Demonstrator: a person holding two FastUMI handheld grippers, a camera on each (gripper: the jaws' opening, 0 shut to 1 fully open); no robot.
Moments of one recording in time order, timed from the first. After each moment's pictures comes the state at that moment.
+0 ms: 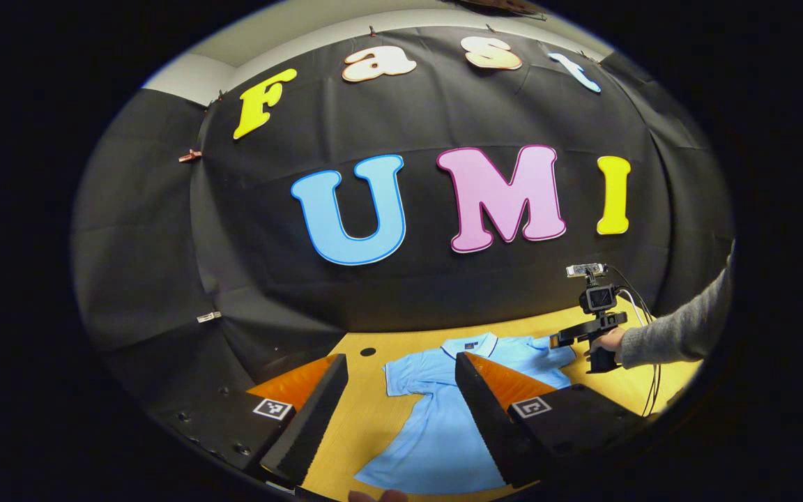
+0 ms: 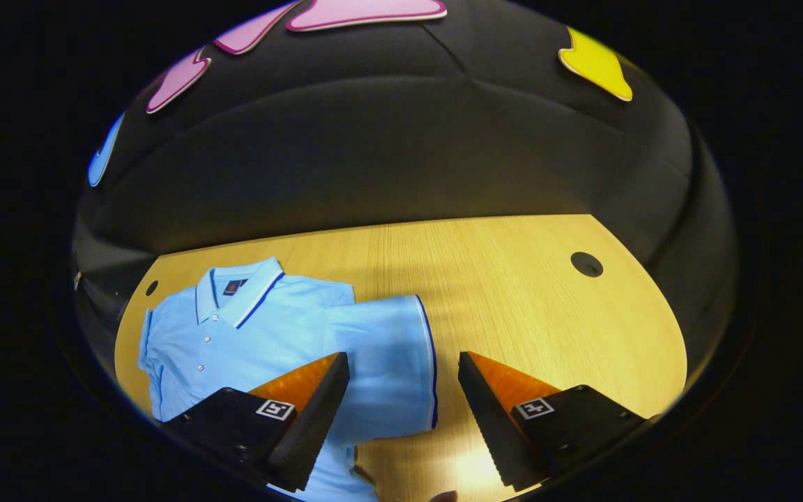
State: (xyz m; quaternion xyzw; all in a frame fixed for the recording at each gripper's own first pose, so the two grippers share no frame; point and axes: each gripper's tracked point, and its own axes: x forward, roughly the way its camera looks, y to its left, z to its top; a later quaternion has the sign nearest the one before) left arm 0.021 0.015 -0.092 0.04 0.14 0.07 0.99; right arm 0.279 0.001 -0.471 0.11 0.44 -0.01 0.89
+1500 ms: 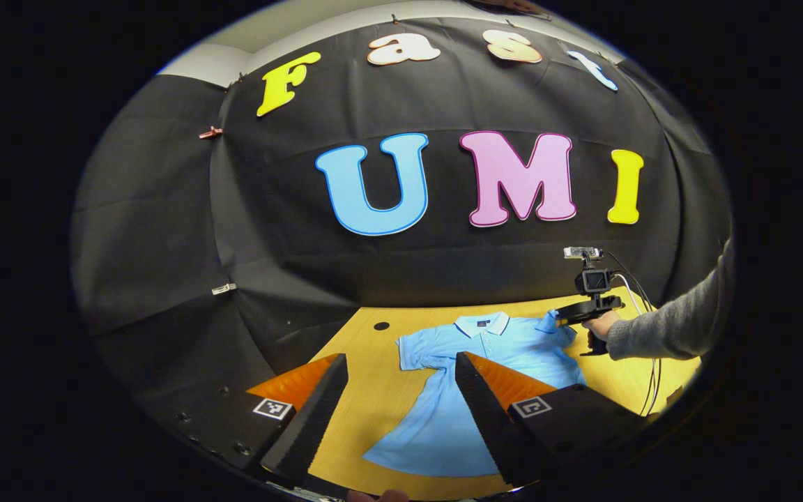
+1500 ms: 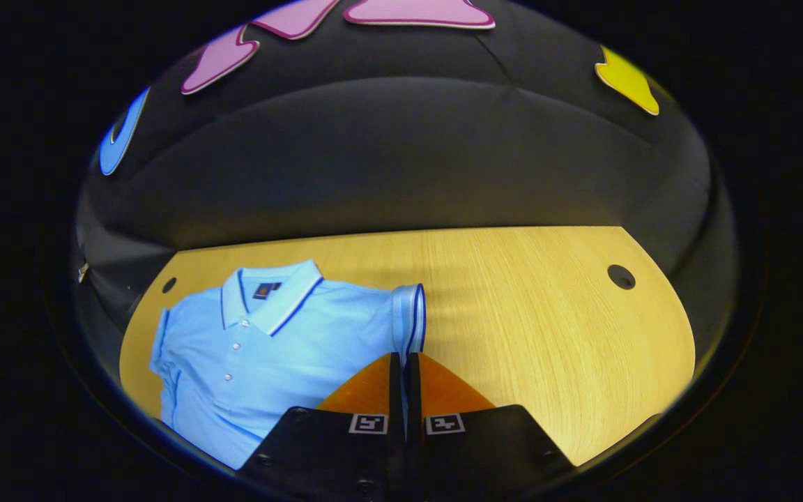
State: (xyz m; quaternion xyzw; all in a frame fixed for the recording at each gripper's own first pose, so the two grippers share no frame) left arm -0.023 0.042 -0.122 0.01 0.17 0.10 0.98; right arm 0.293 0.062 -0.438 0.12 0.42 0.04 0.90
